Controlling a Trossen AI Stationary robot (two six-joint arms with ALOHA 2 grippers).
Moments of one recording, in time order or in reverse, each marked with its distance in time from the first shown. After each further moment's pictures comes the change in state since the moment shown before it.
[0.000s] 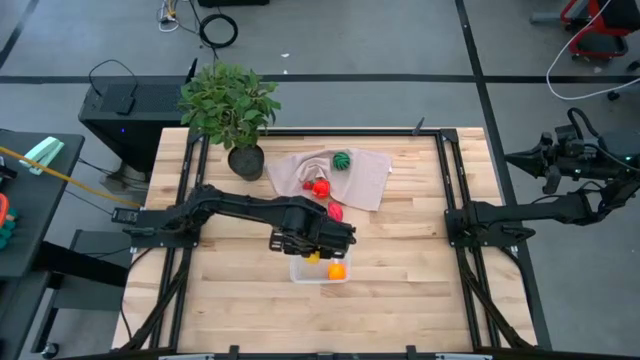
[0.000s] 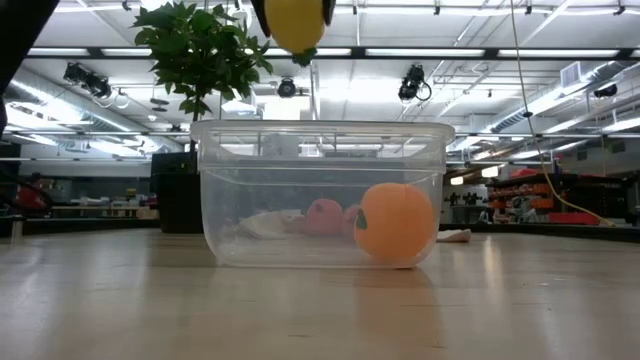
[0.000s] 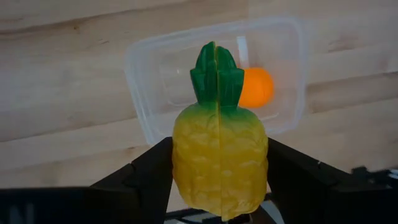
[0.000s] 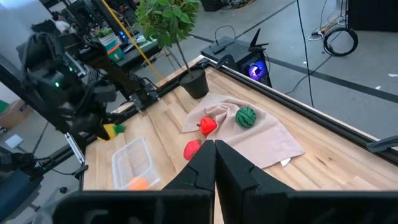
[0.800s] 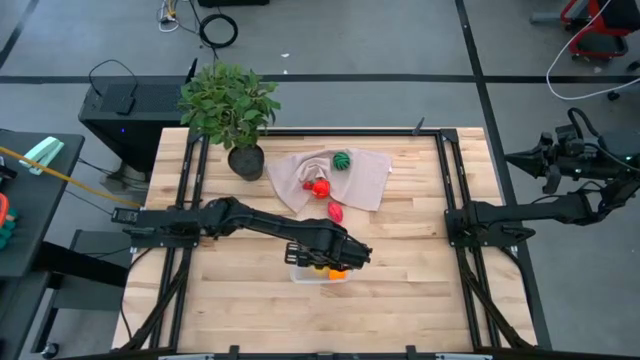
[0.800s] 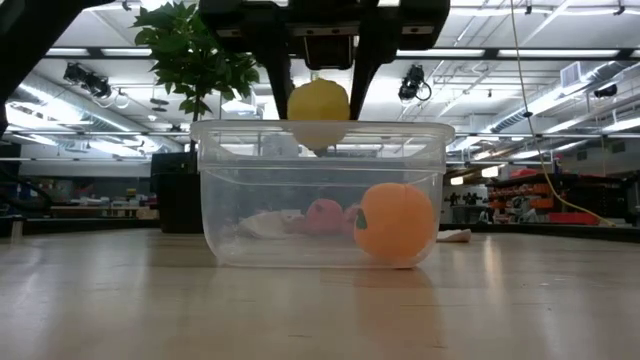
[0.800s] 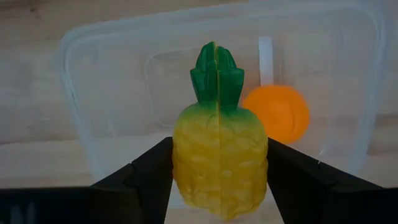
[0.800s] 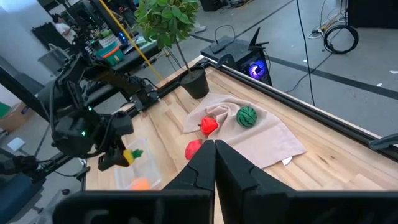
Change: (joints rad) left arm -0.015 0.191 0.000 0.078 -0.011 -0.083; right arm 0.000 0.000 0.000 0.000 0.000 0.019
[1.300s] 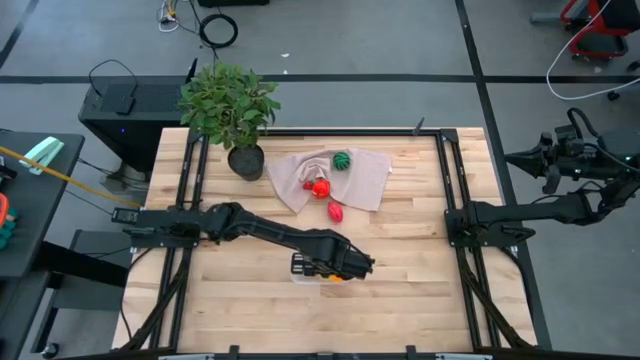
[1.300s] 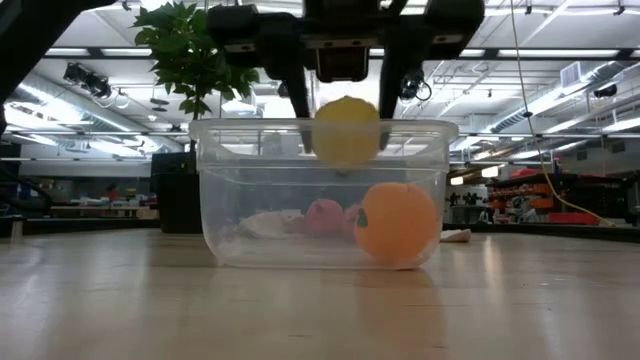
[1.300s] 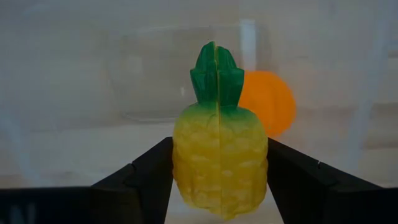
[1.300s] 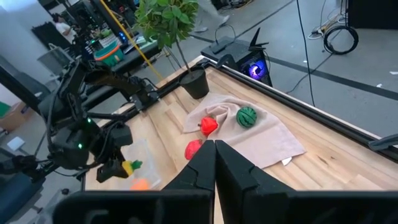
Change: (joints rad) left arm -0.032 0.042 0.000 0.092 -0.003 -0.054; right arm 0.000 0.000 0.000 0.000 0.000 -0.007
